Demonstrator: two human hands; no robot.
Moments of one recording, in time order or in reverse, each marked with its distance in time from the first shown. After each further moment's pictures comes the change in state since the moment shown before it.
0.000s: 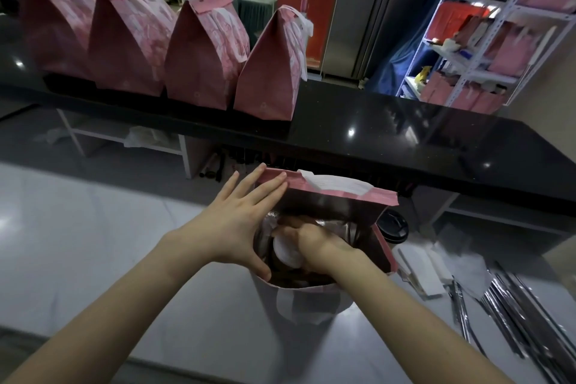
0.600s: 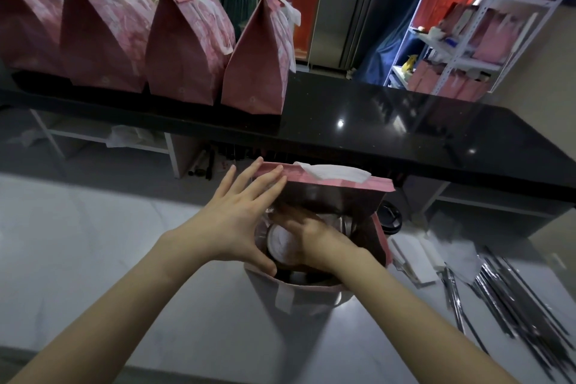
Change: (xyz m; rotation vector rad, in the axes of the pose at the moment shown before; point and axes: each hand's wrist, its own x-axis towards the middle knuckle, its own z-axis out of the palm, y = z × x) left_hand 0.009 0.003 0.000 -0.051 0.034 0.036; right_hand -0.004 0.007 0.021 0.422 0.210 0.044
